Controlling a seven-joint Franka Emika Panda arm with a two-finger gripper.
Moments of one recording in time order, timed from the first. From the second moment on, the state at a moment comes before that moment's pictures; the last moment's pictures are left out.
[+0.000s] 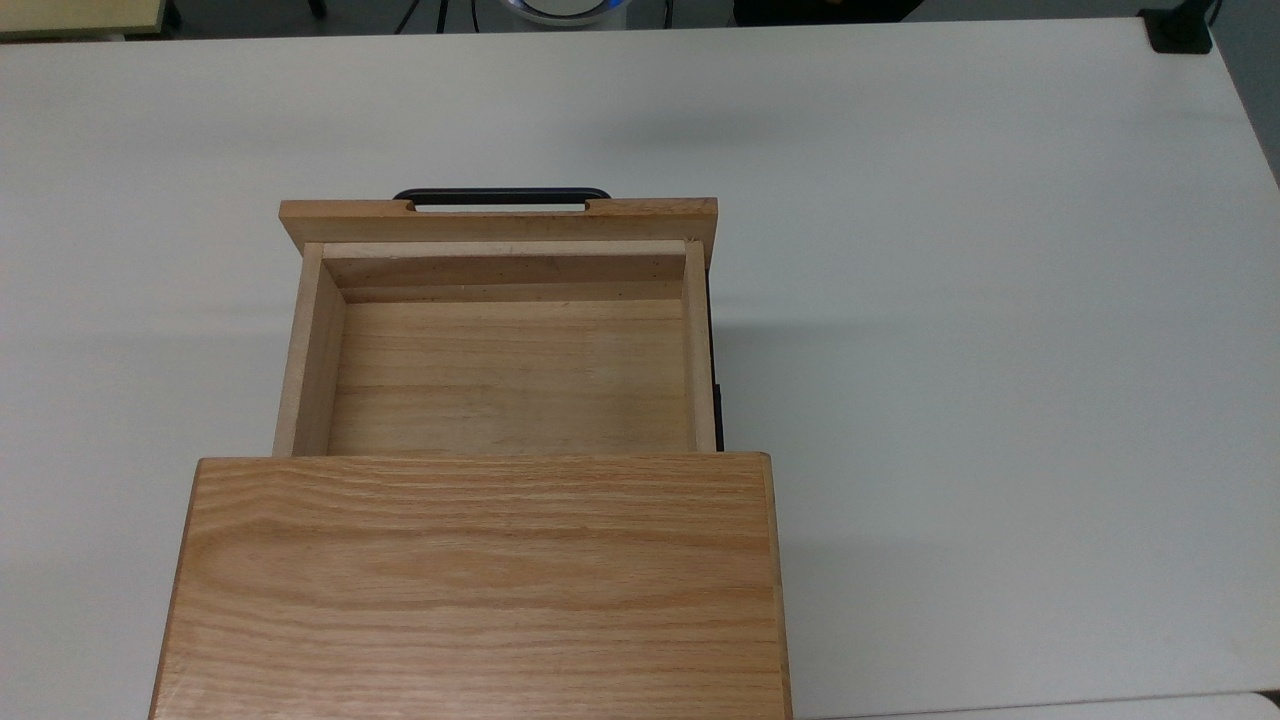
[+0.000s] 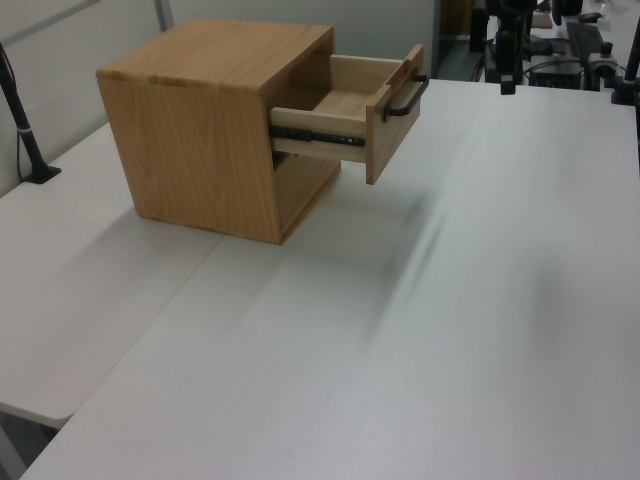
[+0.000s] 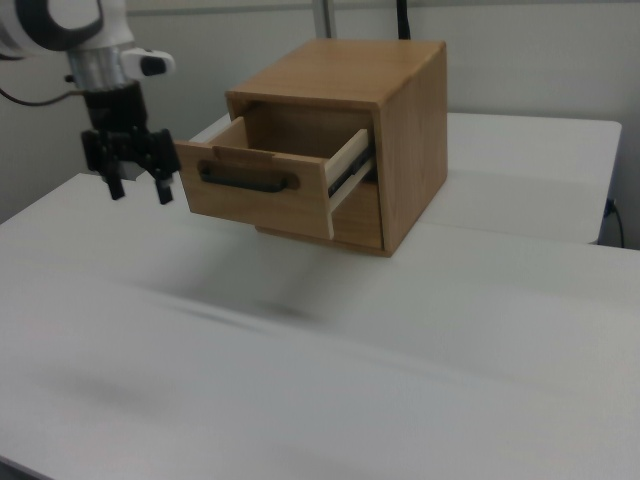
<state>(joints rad) 0.09 -0.06 0.04 -1.65 -0.07 1.45 0.05</state>
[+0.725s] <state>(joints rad) 0.04 -0.02 0.04 -1.58 -0.09 1.51 0.01</state>
